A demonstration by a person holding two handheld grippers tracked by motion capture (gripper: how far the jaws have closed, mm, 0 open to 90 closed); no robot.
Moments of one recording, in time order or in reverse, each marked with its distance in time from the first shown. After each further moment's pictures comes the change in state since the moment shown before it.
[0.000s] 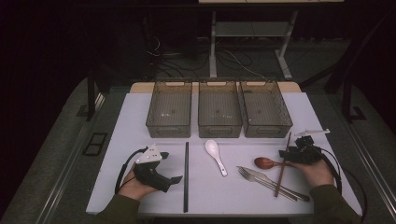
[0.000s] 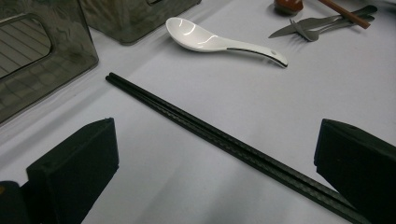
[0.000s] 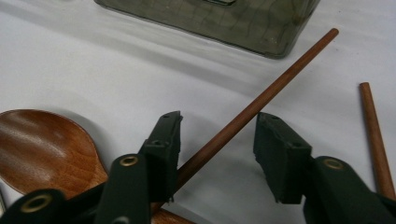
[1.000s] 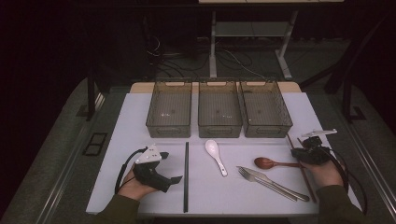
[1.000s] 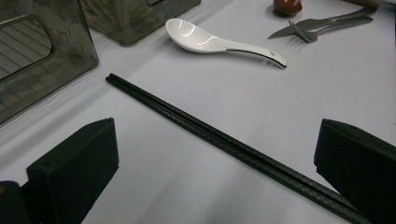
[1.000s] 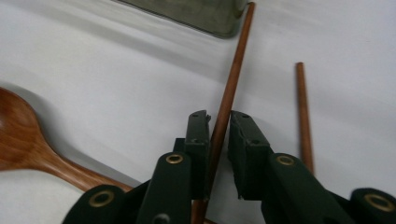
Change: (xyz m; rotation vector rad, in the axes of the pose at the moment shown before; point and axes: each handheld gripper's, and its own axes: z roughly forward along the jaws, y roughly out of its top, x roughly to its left) left arm 0.000 0.000 -0.001 -0.004 -0.001 -0.001; right arm -0.018 -0.006 -0.011 0.035 -0.091 -0.037
